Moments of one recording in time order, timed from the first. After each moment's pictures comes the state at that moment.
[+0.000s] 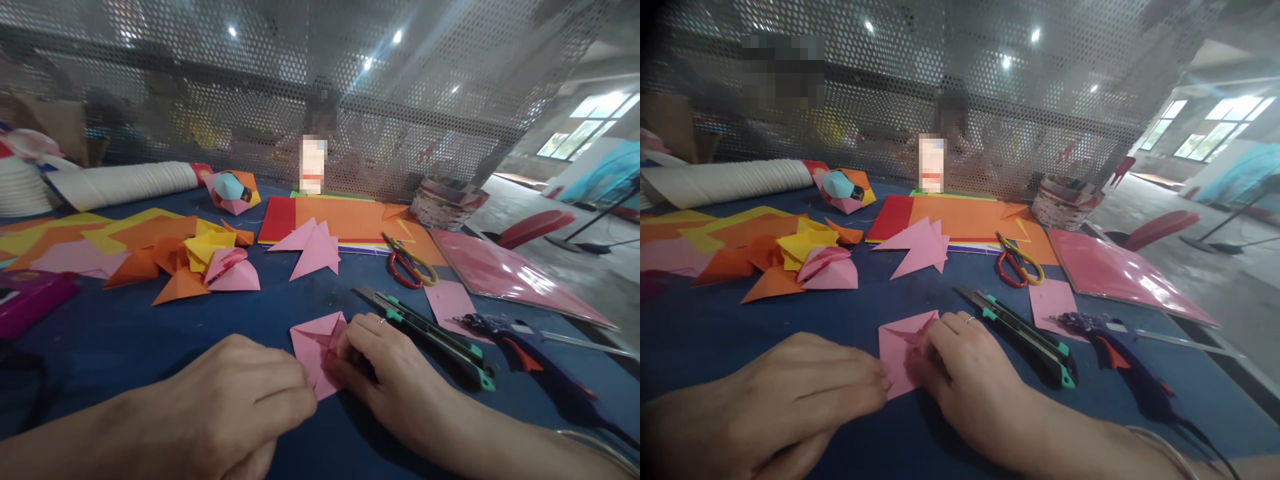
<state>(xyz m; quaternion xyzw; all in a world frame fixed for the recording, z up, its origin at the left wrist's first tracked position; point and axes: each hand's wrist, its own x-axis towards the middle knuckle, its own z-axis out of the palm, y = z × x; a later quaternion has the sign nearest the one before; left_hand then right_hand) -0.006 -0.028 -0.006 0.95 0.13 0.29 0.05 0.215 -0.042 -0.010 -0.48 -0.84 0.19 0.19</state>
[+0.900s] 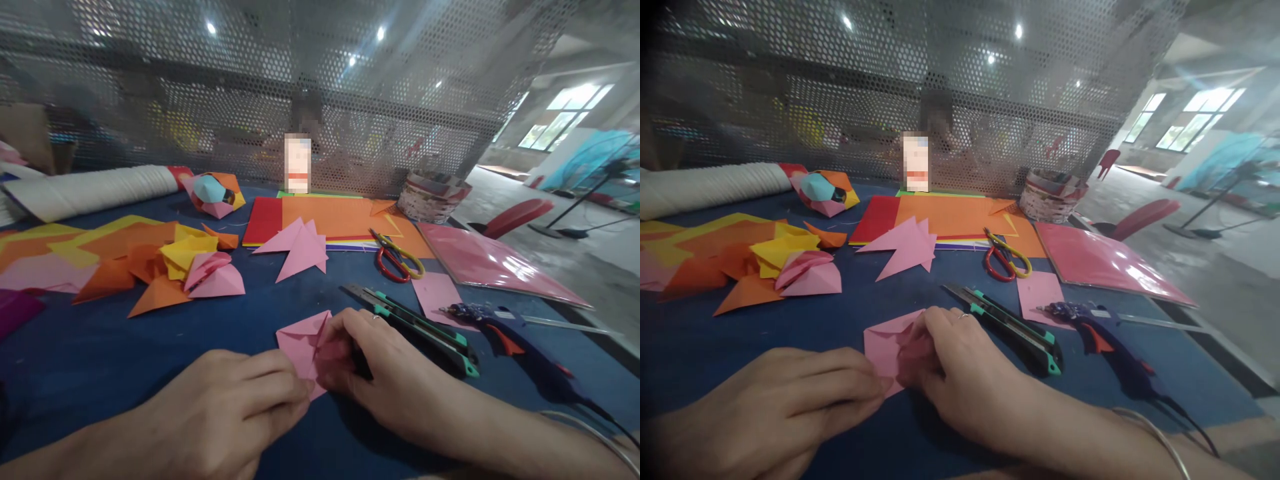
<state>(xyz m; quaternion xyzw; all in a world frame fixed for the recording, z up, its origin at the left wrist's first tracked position) 0.001 -0.027 -0.023 0.95 0.11 0.27 0.08 0.224 -0.046 -0.003 -0.50 -0.80 0.27 0.20</state>
